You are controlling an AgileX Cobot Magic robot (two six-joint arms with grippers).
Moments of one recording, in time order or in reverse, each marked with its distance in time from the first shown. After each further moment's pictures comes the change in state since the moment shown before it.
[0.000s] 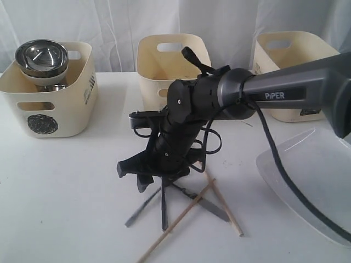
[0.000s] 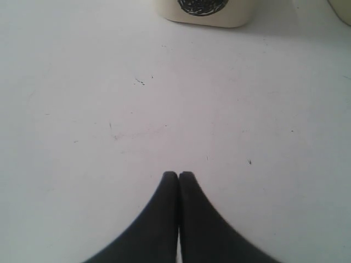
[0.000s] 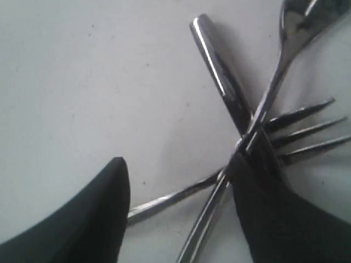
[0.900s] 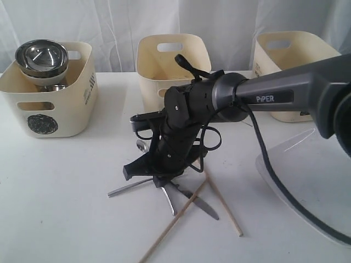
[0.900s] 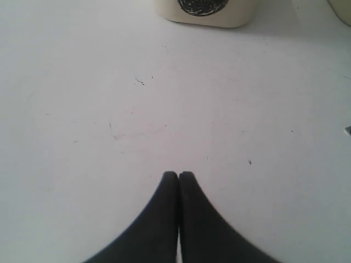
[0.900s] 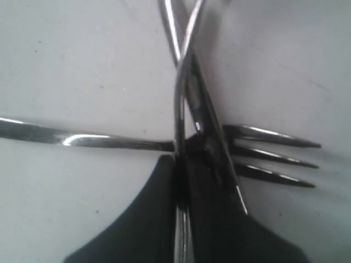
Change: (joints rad) left arm 0.000 0.000 0.000 0.000 0.000 0.000; right arm 0.000 0.045 -0.022 -0.139 -0.007 0.019
